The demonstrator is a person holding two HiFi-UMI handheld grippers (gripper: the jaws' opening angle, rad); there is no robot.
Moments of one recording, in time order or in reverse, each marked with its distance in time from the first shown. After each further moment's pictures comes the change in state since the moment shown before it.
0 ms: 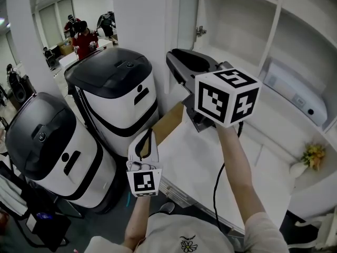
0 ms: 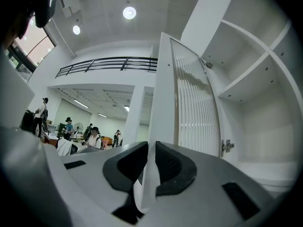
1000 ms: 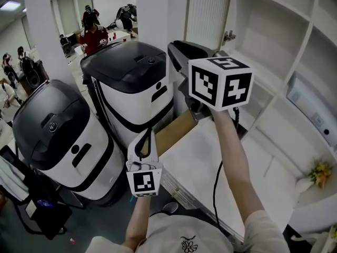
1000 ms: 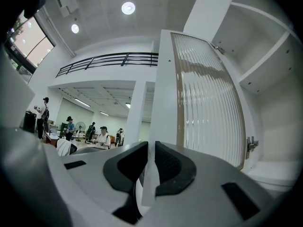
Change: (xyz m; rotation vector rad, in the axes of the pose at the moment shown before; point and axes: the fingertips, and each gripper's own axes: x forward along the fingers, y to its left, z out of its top) left arm -0.012 0.068 -0.014 0.008 0.026 0.133; right arm 0.091 0.019 -0.009 0.008 0.038 0.034
